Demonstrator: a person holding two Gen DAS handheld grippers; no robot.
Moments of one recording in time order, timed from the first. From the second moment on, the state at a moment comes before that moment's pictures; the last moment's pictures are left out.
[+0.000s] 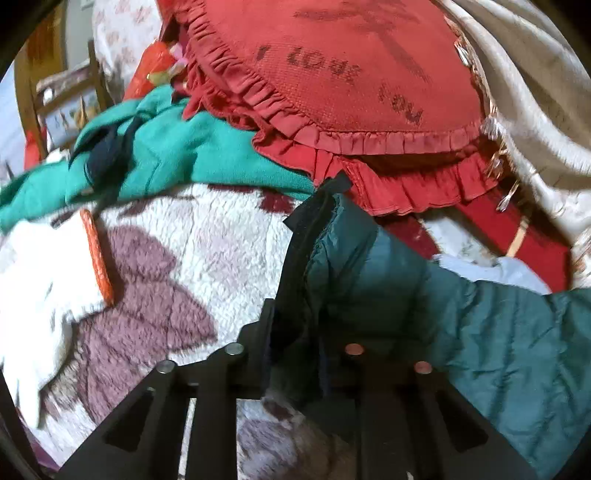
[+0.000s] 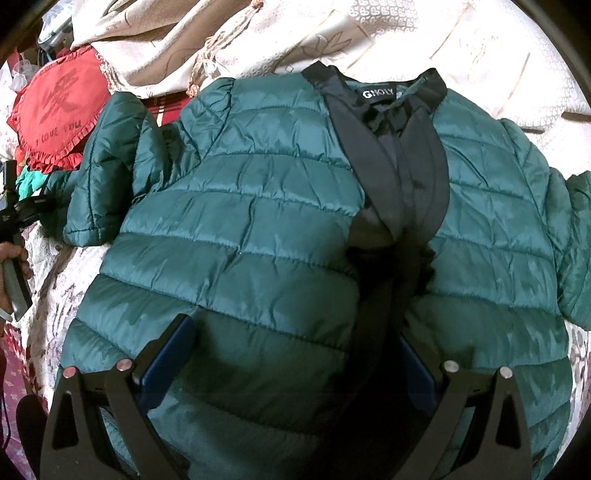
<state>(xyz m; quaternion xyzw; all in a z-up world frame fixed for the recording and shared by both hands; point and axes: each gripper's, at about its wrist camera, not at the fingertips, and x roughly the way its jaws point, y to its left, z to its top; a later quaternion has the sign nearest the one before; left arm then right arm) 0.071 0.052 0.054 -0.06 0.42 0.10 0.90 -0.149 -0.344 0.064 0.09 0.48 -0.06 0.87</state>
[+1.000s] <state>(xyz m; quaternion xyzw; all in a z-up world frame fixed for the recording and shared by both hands) -0.107 -0.149 0.191 -0.05 0.35 -0.19 0.92 -0.222 -0.411 0.104 0.12 0.44 -0.12 0.88</state>
